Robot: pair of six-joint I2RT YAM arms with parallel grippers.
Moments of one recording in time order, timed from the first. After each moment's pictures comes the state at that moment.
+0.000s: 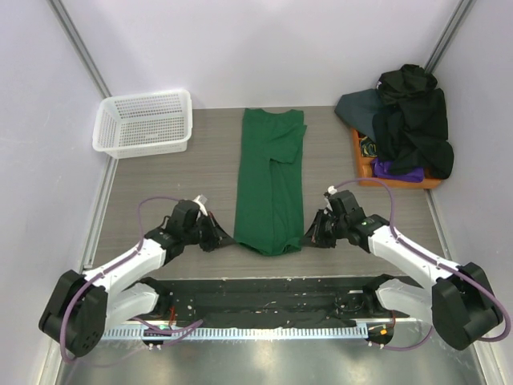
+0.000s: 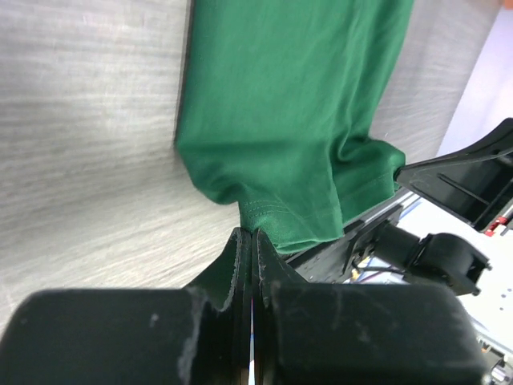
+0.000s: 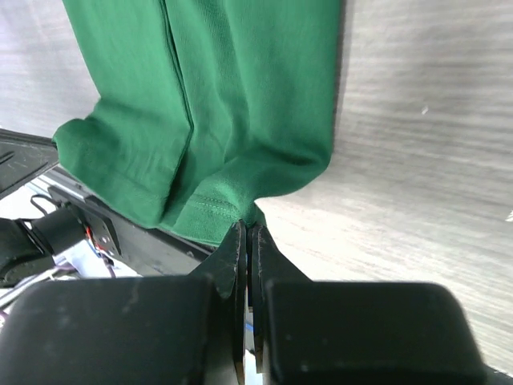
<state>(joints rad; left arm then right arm) -0.50 1.05 0.39 -0.12 0.36 -0.99 0.48 1.08 0.52 -0.37 -0.35 0.80</state>
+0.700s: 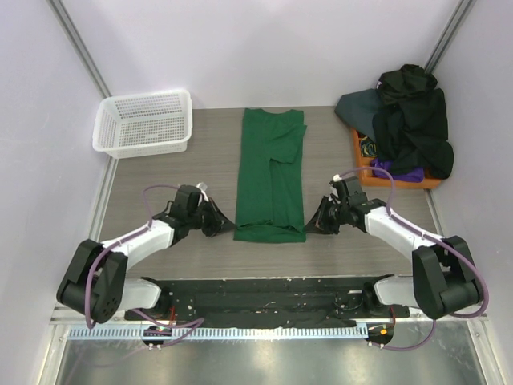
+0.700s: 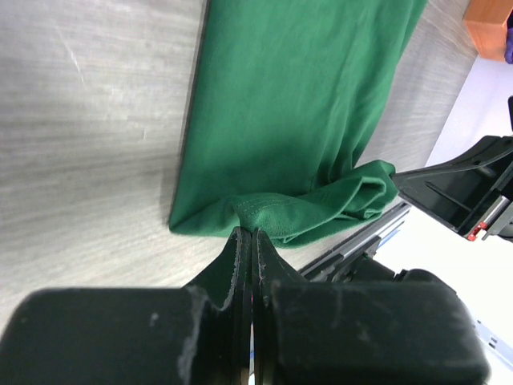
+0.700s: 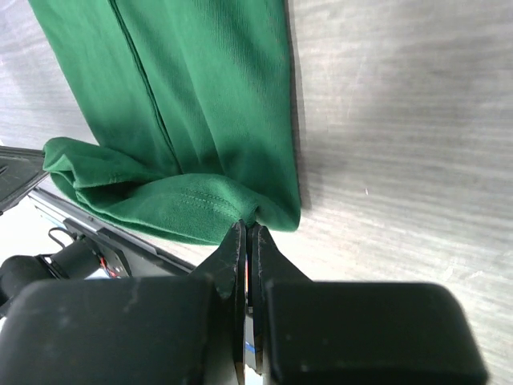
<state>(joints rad) -0.41 1.27 0.50 -0.03 0.41 -0.99 0.31 1.27 0.62 -0.35 -0.41 0.71</state>
